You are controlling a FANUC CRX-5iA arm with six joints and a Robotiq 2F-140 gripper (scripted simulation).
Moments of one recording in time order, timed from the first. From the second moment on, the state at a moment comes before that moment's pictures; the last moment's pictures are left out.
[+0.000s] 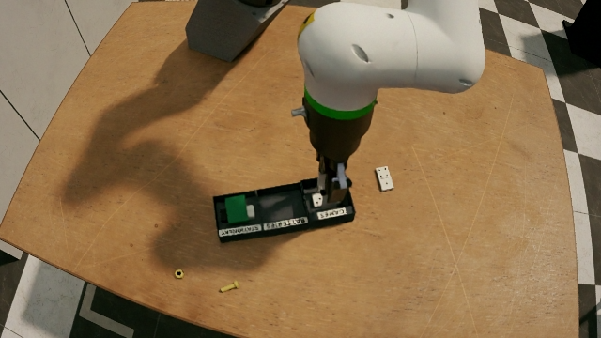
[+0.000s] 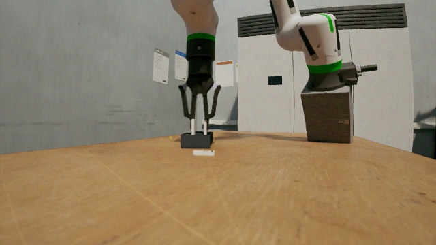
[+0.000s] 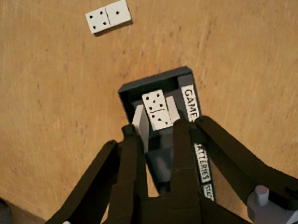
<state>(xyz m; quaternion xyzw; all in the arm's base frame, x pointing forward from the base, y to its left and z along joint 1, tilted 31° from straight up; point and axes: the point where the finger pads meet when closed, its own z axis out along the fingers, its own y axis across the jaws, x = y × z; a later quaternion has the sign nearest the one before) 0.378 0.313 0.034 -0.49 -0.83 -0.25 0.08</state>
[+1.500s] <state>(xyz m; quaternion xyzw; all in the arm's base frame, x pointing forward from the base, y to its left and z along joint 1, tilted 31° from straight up) 0.374 0.291 0.069 -0.49 -0.83 -0.25 0.08</state>
